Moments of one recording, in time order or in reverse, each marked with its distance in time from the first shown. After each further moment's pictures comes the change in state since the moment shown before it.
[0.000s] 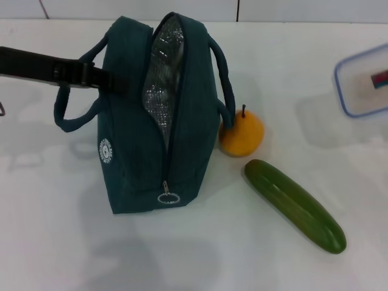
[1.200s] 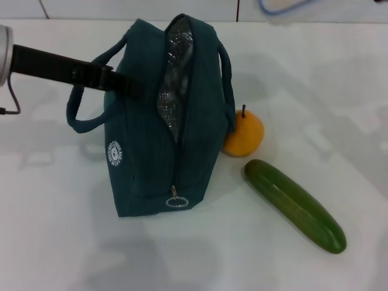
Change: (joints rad) left arm -0.026 -0.007 0.055 0.000 0.000 -0.002 0.013; right arm 0.374 0.014 0.002 0.126 0.050 -0.123 0.044
